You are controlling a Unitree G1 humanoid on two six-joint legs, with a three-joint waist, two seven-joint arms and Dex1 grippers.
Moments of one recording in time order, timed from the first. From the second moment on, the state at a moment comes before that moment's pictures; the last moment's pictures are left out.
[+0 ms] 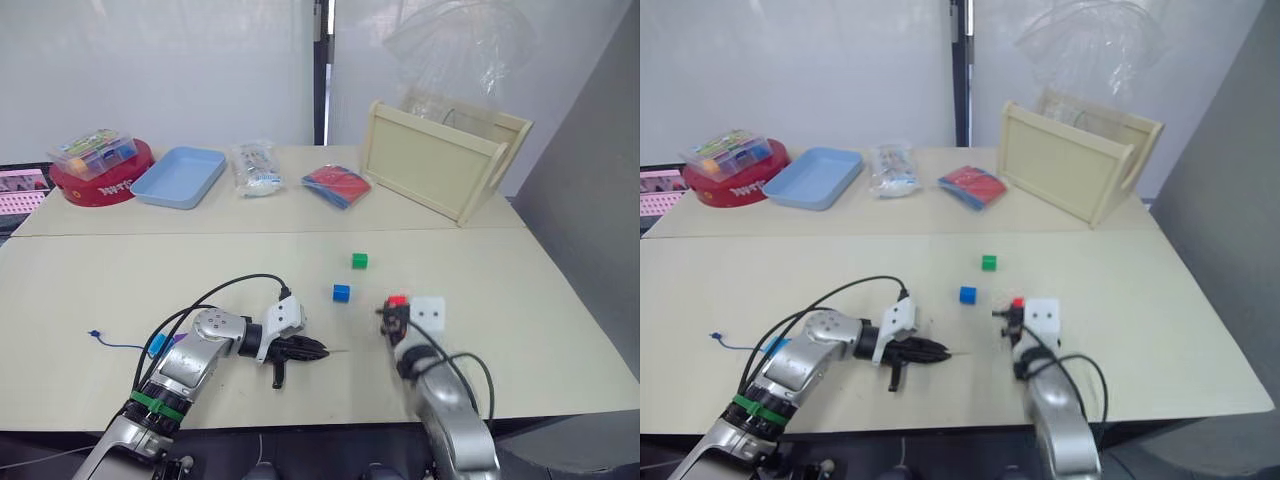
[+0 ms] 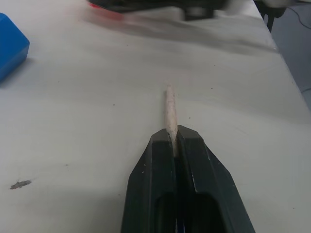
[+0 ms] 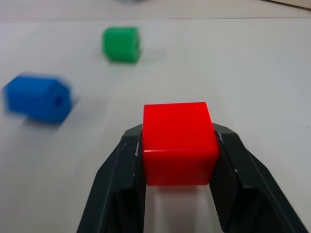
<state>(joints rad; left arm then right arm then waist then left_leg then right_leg) -0.45 0.52 -0.31 0.08 -0.23 0.32 -1.19 0.13 -0.04 0.23 -0.53 -0.04 0.47 -0.01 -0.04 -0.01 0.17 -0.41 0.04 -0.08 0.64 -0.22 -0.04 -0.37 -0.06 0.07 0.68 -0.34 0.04</state>
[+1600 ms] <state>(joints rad) -0.42 0.55 -0.29 -0.04 -0.26 0.44 -1.17 -0.46 -0.78 0.35 -0.13 0.20 0.38 1.14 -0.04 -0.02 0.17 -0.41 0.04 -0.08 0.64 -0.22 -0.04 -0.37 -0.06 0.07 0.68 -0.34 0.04</state>
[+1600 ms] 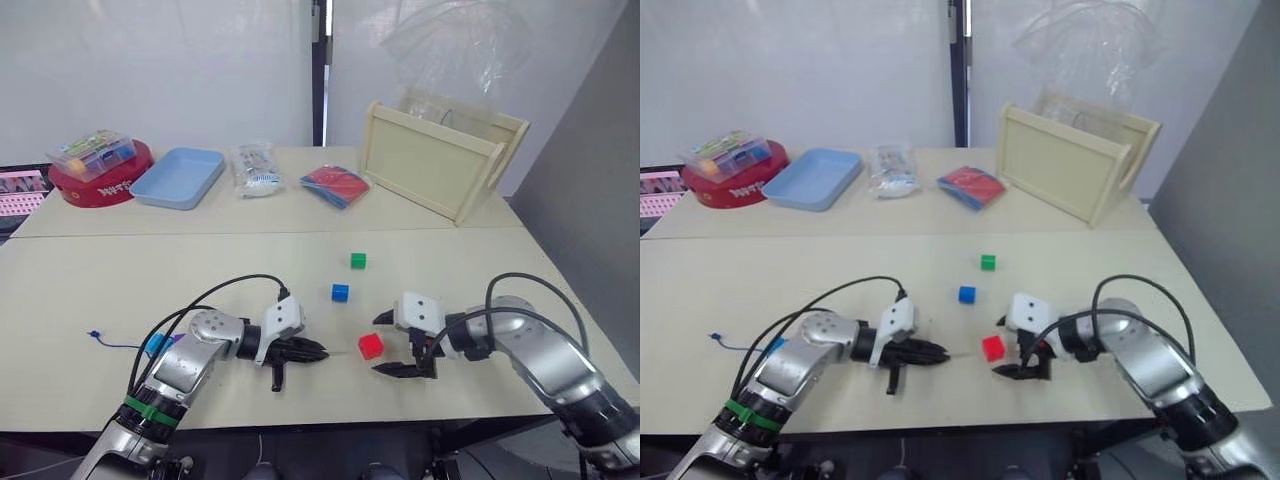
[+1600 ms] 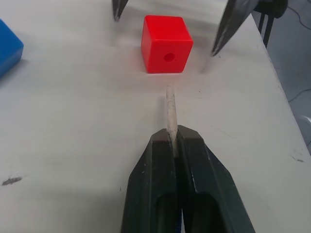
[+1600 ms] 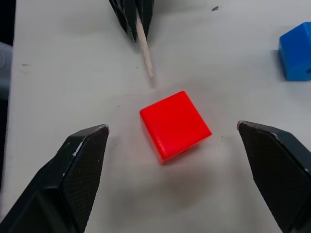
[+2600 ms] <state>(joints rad) -0.47 0.52 -0.35 -0.07 -0.20 0.51 -1.10 -0.45 -0.68 0.34 -0.07 0.14 0.34 1.15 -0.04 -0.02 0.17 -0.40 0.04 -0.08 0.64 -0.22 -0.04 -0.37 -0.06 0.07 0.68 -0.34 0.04</state>
